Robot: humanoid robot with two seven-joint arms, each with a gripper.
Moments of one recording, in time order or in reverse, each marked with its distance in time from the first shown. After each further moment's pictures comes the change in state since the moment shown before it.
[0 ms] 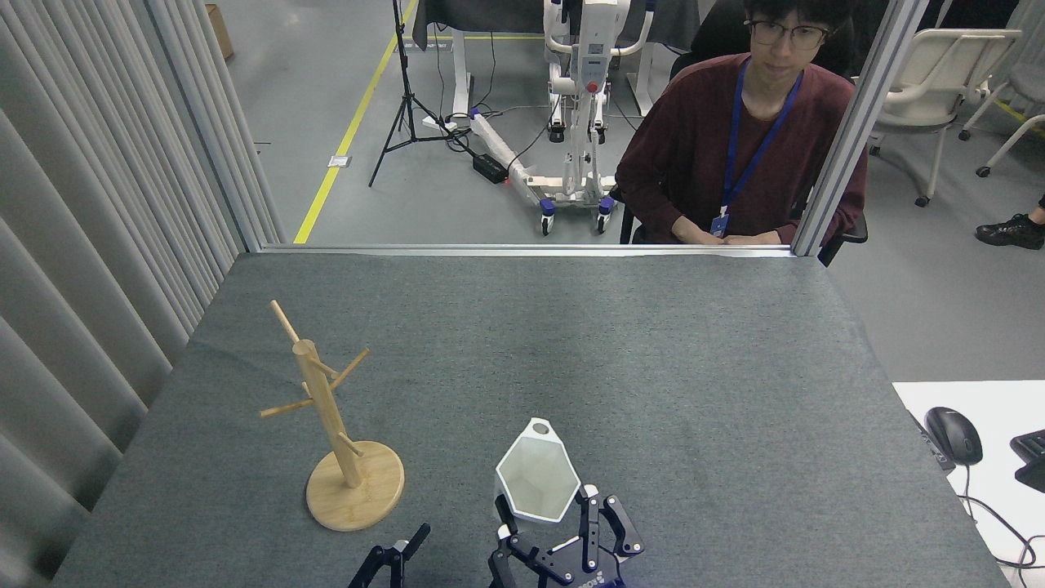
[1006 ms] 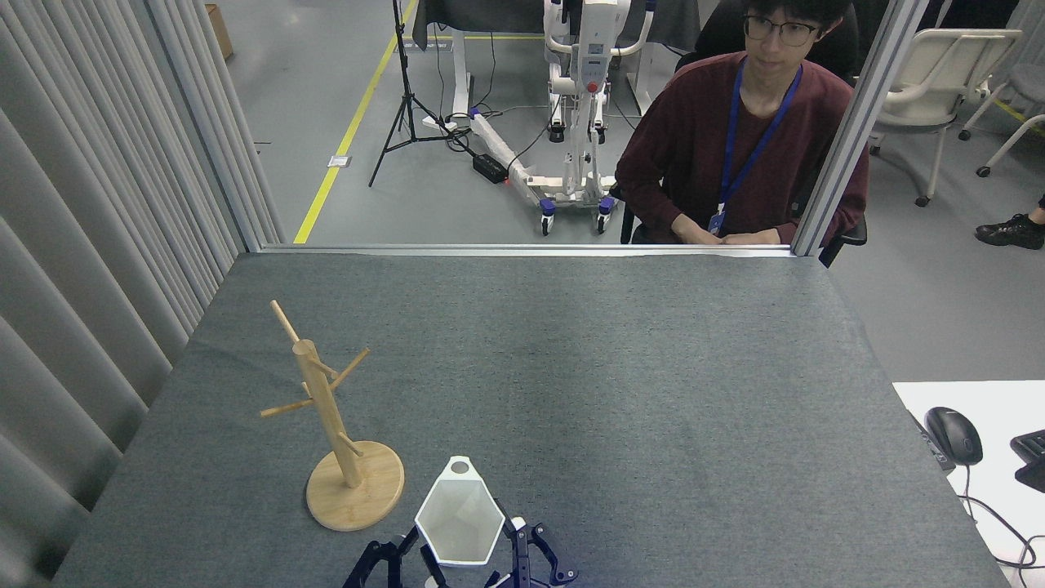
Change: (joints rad) left arm 0.000 0.000 -0.002 -0.022 0.002 0.003 0.005; right arm 0.008 0.002 0.164 0.043 0.078 0.022 -0.001
